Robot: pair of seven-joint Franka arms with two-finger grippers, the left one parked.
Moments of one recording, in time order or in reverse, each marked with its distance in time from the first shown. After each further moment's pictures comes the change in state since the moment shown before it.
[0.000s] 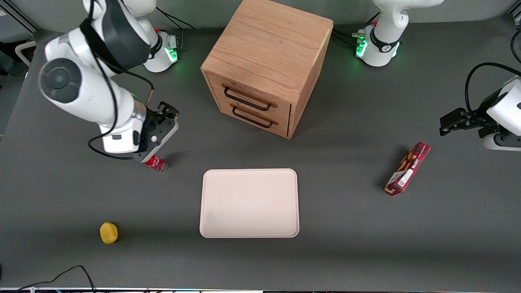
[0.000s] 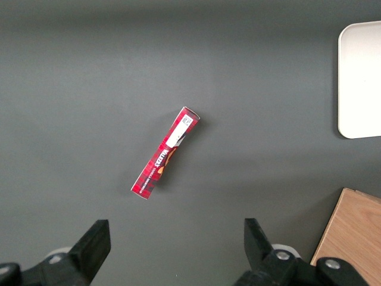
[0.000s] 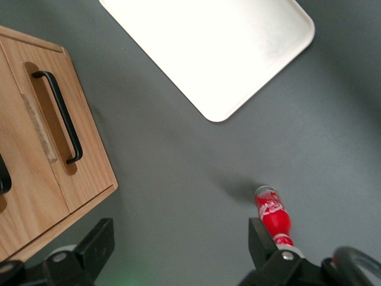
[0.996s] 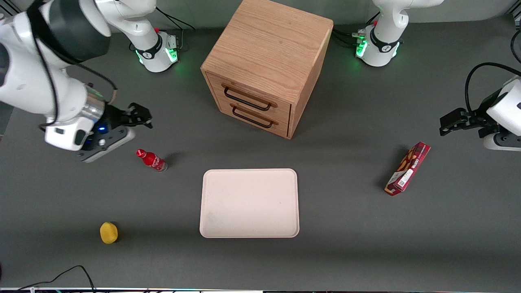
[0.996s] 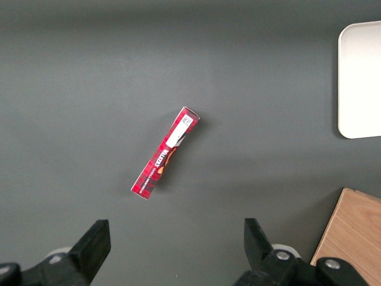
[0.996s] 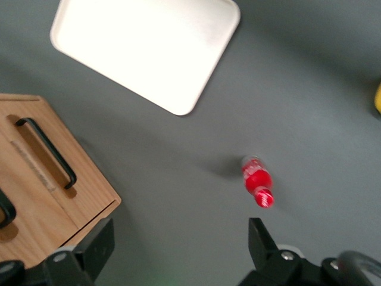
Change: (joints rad) arm -0.050 -0.058 -0.062 0.032 0.035 -0.052 0.193
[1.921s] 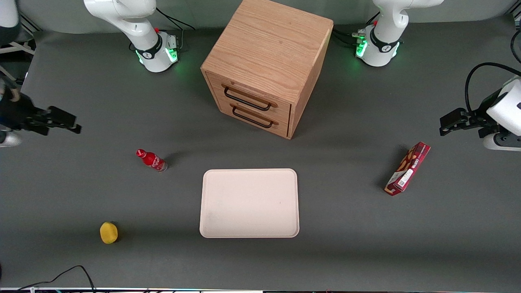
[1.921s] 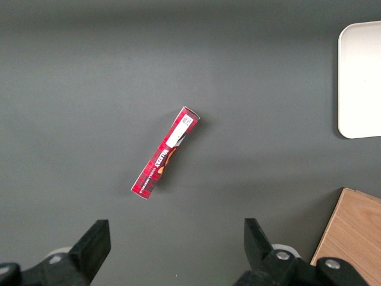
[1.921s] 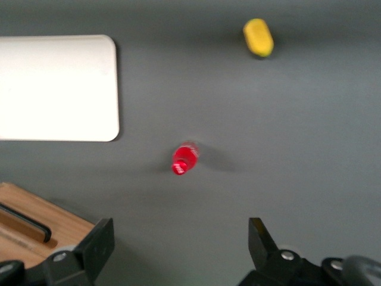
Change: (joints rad) arm -0.089 -0.103 -0.176 0.001 0.000 -0.048 0.236
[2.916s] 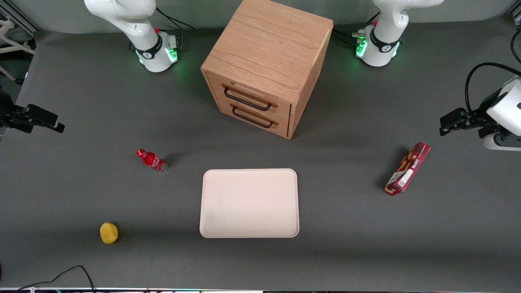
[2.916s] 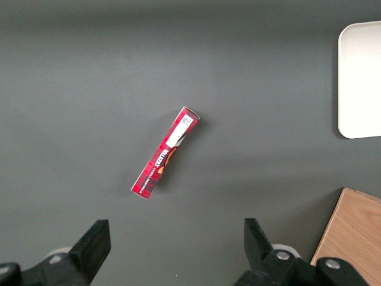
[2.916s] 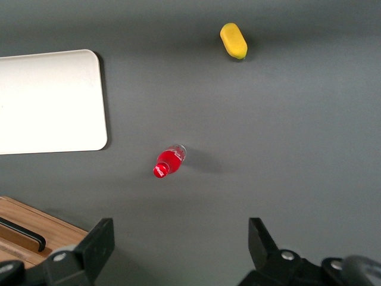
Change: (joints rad) arm -0.088 -0.023 -0.031 0.000 0.013 -0.001 -0.018
